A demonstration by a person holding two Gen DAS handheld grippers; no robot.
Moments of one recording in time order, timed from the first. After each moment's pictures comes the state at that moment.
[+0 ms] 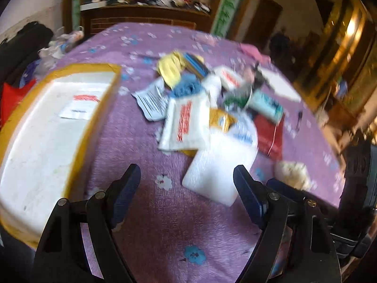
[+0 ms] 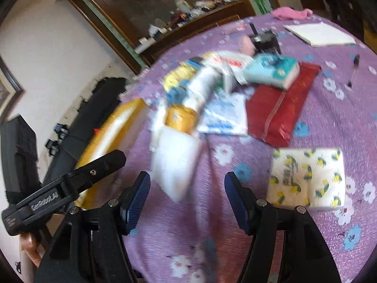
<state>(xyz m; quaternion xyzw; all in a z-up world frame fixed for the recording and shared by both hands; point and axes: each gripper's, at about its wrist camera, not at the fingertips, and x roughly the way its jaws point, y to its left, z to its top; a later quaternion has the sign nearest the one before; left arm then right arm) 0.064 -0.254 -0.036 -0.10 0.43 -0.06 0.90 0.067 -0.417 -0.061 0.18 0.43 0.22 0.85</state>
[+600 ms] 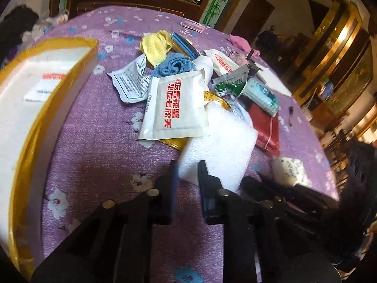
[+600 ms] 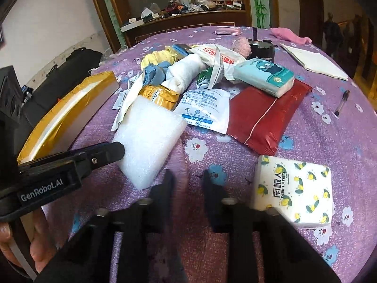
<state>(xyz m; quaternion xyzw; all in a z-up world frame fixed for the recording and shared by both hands) 0.092 -0.261 -0.063 -0.16 0.44 -0.12 0.87 0.064 -0.387 -0.065 0.07 0.43 0.18 0.88</state>
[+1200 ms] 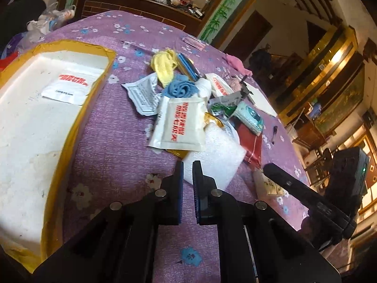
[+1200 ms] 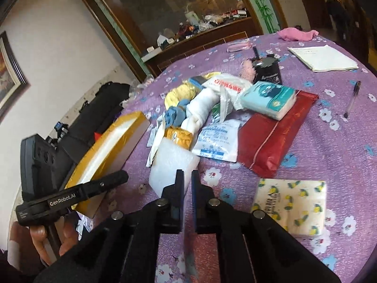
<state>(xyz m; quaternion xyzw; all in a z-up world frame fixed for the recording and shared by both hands) 0.074 -0.235 -0.038 -0.21 0.41 -0.13 0.88 0.073 -0.440 -0.022 0.17 0.38 0.24 0.88</state>
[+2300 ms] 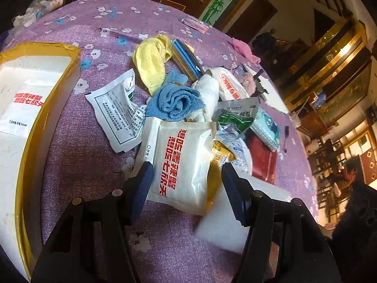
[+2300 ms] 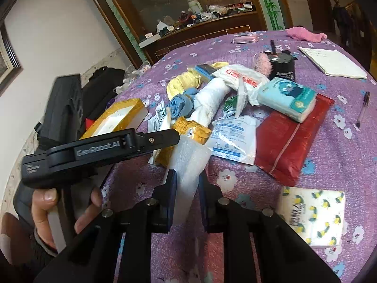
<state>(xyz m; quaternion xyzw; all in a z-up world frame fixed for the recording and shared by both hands) 0.162 -0.262 -0.055 -0.19 0.47 -0.13 0.85 0.085 -0.409 -0.031 0.13 0.40 0.24 0.87</state>
